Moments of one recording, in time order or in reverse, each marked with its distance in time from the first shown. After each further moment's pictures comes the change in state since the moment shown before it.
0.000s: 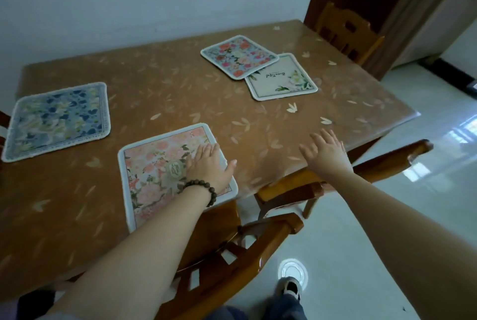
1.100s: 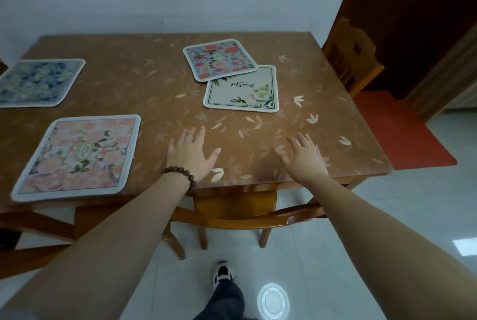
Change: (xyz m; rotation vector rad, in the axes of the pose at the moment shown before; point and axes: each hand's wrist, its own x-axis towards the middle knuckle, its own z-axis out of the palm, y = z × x) left_hand 0.071 0.299 0.040 0.073 0.156 -0.284; right_hand 0.195 0.243 -0.051 0.070 -0.146 -0.424
